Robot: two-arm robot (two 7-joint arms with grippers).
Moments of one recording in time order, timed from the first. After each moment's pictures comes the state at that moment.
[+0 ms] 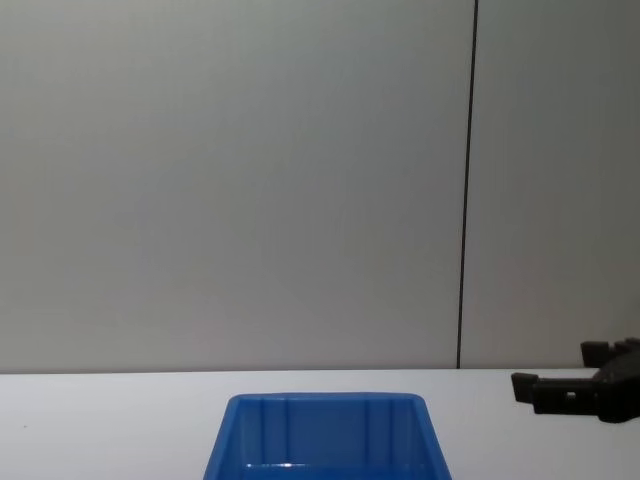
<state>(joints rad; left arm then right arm) -0.06 0.50 0.36 -1.35 -0.39 -0.07 -0.13 0.11 0.37 -0.22 -1.62 0.24 0.28 0.40</state>
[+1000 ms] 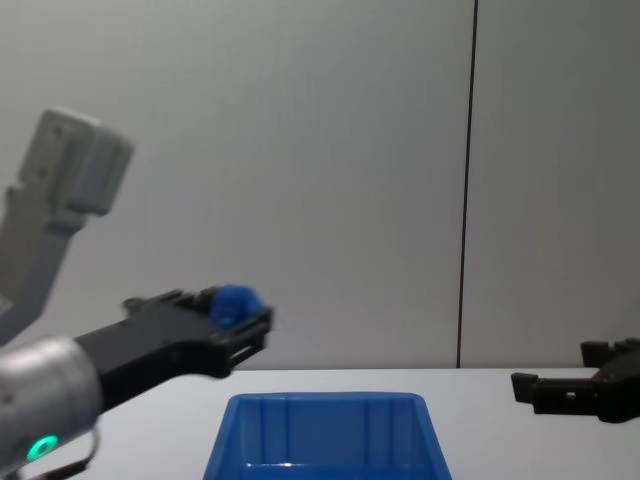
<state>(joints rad) -0.22 0.38 0.38 -1.45 -0.25 -0.12 -0.22 0.11 0.37 -0.22 -1.62 0.24 0.28 0.40</state>
